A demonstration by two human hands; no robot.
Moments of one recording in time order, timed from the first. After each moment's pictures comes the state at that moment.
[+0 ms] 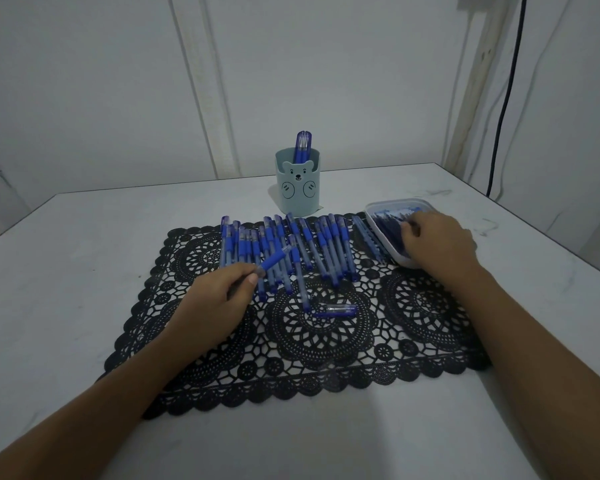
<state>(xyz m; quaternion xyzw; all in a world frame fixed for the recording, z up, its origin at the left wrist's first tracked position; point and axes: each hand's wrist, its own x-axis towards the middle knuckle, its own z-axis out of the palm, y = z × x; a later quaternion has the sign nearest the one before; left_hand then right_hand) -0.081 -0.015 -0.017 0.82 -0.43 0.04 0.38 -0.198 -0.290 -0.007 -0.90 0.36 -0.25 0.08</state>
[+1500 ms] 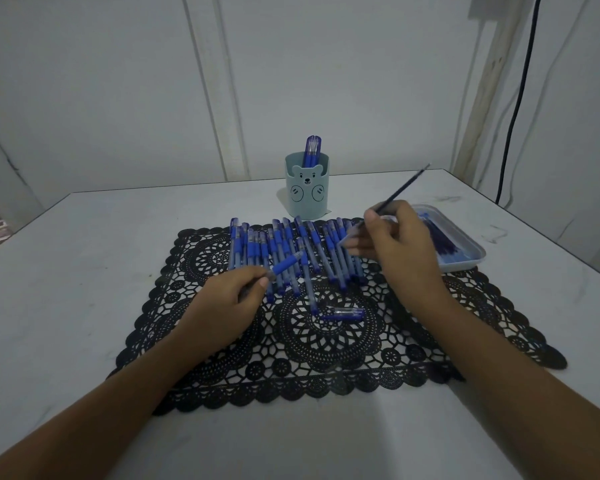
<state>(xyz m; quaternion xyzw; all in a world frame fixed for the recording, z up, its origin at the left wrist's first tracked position) -0.082 -0.012 -0.016 0.81 -0.45 0.03 0.37 -0.193 -0.204 0.012 -0.69 0.12 -0.38 0.60</state>
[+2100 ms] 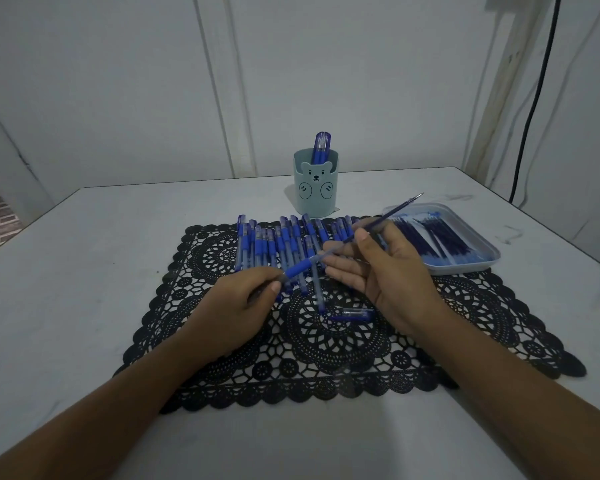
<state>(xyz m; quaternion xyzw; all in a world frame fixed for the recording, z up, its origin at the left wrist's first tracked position) -0.079 -0.010 -0.019 0.76 -0.54 0.10 0.35 -0.191 -0.182 0.007 -0.52 0.08 -0.22 0.82</state>
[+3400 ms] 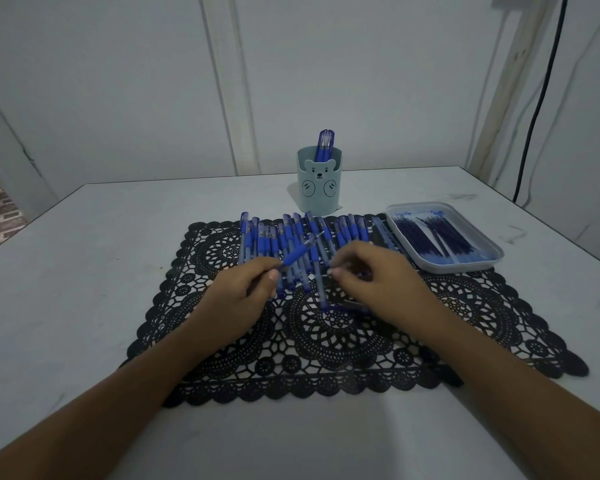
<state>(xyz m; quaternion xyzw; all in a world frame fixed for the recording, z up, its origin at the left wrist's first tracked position) -0.082 -0.012 -0.017 0.78 -0.47 0.02 0.41 -0.199 -0.184 0.003 -0.90 0.08 -0.20 0.39</state>
